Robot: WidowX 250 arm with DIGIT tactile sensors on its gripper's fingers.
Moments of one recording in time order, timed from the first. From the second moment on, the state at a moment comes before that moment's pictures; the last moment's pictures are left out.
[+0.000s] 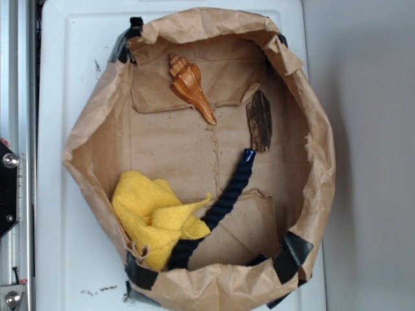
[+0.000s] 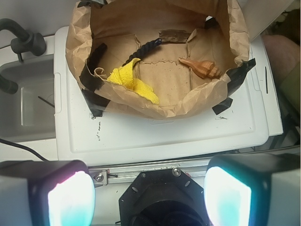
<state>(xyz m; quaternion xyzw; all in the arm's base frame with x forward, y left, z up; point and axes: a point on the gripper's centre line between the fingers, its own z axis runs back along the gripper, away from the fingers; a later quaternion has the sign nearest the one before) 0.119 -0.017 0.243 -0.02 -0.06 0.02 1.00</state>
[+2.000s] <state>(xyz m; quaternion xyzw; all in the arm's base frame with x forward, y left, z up) 0.242 0.045 0.168 -0.04 -0.07 -0.10 0.99</state>
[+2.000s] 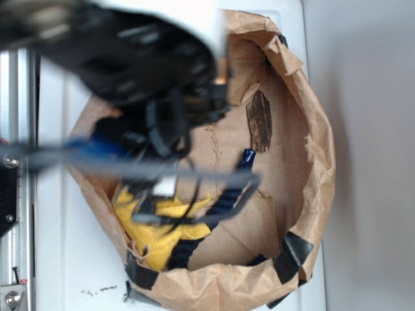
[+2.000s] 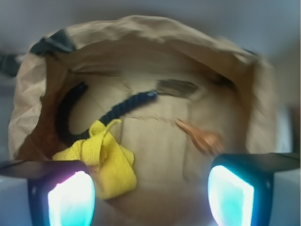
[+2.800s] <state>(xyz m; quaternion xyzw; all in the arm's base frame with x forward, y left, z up) 0.263 0.074 0.108 0.02 -0.06 -0.29 0.96</state>
